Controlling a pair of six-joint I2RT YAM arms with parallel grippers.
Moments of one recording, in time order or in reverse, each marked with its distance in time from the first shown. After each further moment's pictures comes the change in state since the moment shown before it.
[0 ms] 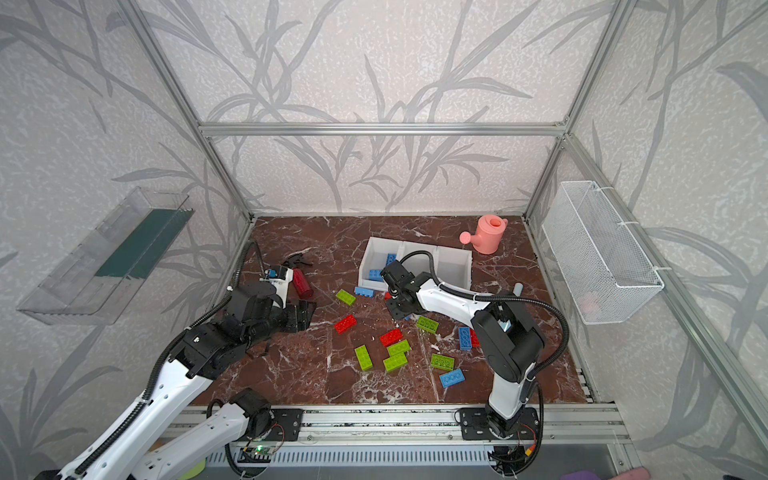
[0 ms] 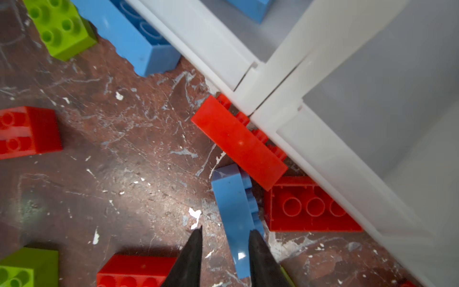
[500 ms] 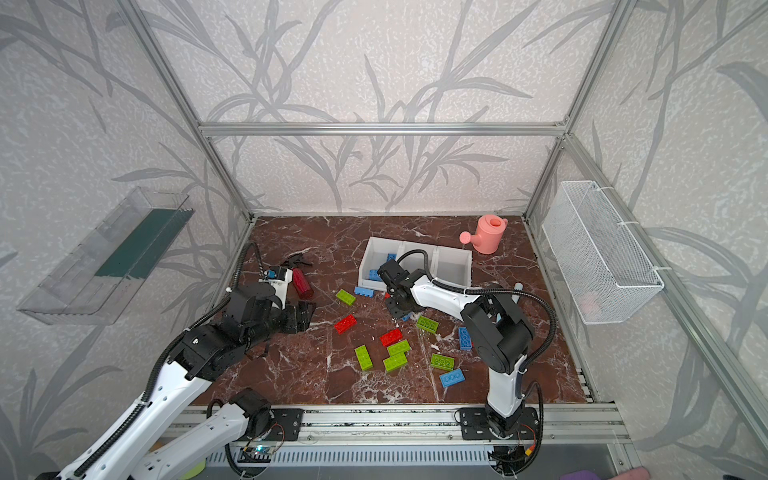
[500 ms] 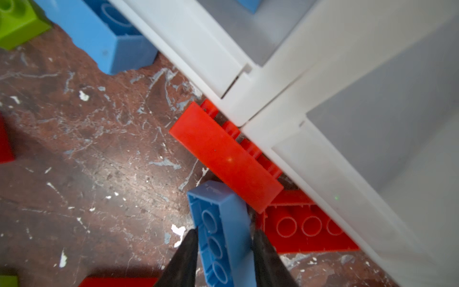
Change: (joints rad) left arm 0.000 -0.013 -0.002 0.001 -0.001 0.008; right arm -0.001 0.074 0.065 -0.040 0.037 -0.023
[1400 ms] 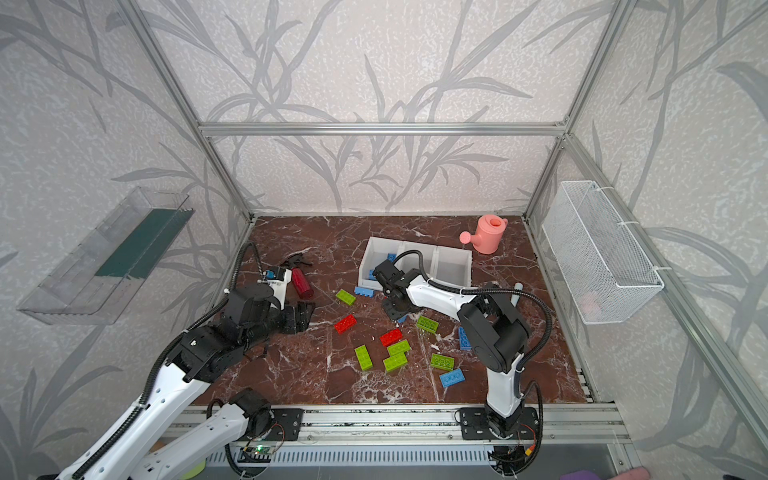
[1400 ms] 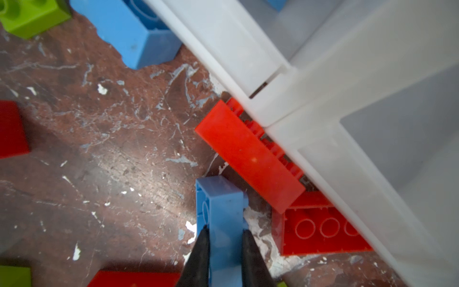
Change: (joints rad) left arm 0.000 -0.014 -0.001 0.000 0.000 0.010; right arm 0.031 0.002 0.033 -0.040 -0.002 -0.011
